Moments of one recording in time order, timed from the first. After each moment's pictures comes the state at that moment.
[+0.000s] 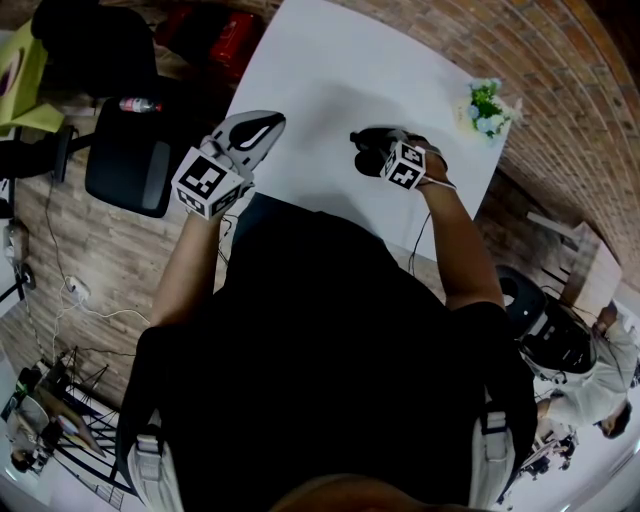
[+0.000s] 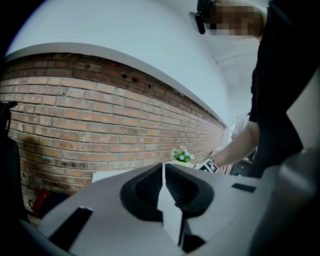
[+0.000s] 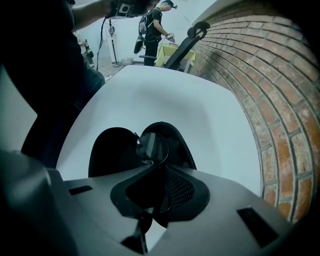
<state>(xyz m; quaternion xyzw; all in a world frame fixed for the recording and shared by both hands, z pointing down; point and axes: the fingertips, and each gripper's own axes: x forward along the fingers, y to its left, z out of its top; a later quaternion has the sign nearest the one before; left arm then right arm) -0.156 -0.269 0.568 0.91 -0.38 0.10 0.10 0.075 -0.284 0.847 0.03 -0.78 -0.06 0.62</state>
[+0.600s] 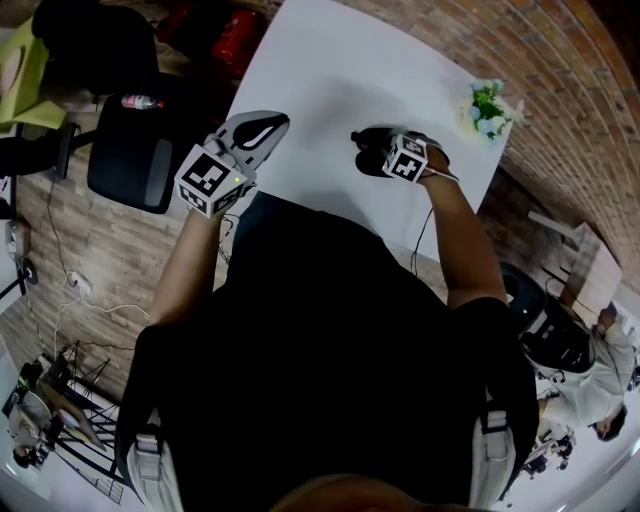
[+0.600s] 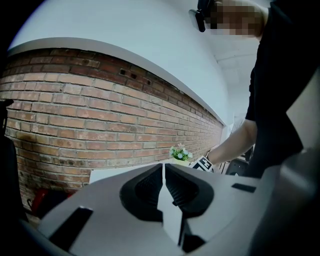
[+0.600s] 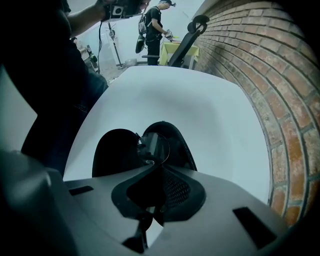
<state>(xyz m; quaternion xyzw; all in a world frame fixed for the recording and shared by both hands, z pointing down) -0.154 -0.269 0.570 0.92 -0.36 0.11 0.11 0.072 -0.280 0.847 -0.01 -0.78 -0.01 0.63</state>
